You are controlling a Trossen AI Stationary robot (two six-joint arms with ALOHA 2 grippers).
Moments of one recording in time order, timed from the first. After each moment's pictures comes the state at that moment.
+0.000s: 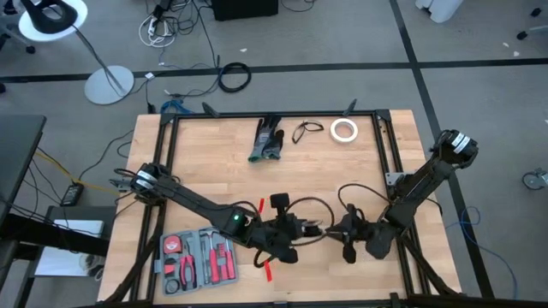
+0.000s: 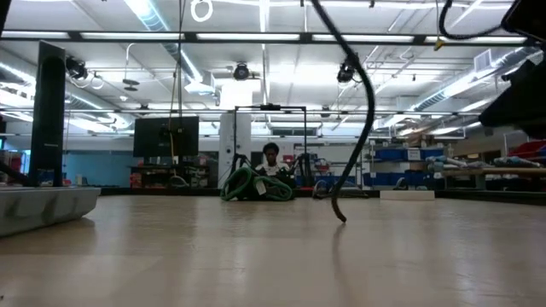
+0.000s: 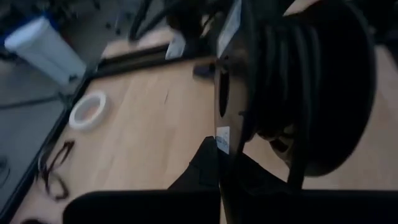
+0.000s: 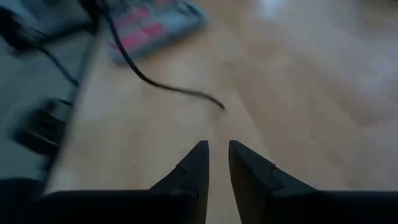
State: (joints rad) left arm -0.45 1.95 1.73 -0.41 -0.68 -0.09; right arm 0.87 1.38 0.47 0.21 0.80 0.87
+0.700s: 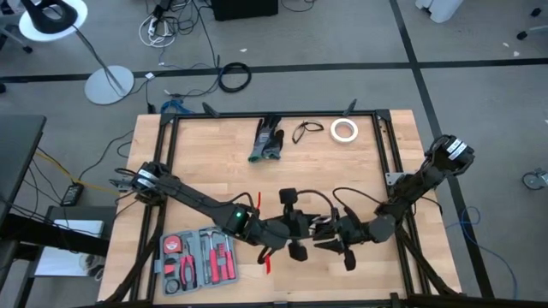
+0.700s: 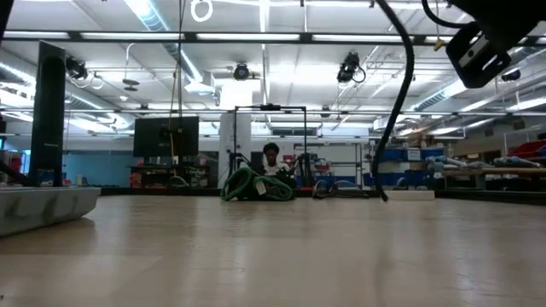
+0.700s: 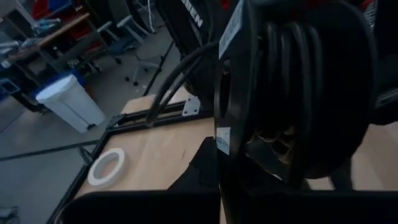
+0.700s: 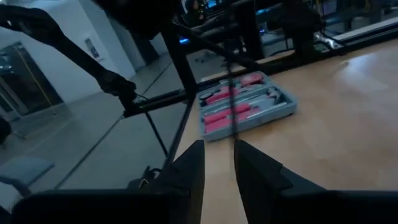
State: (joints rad) left arm -0.42 1.95 1.71 -0.11 -0.71 0.14; right arm 0.76 1.49 0.44 0.96 0.58 0.43
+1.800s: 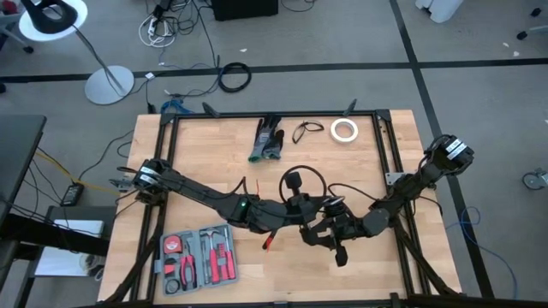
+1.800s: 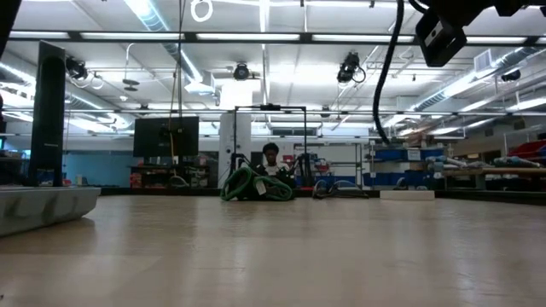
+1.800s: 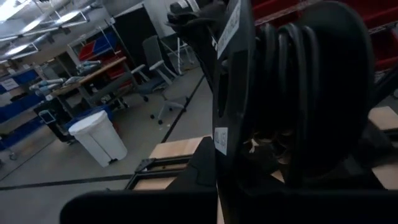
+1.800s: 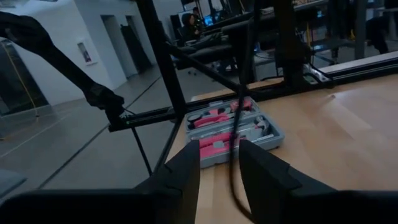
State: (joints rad) left arm -0.35 1.95 1.71 0.20 -0.71 0.32; right arm 0.67 1.49 0.51 0.95 0.53 0.30
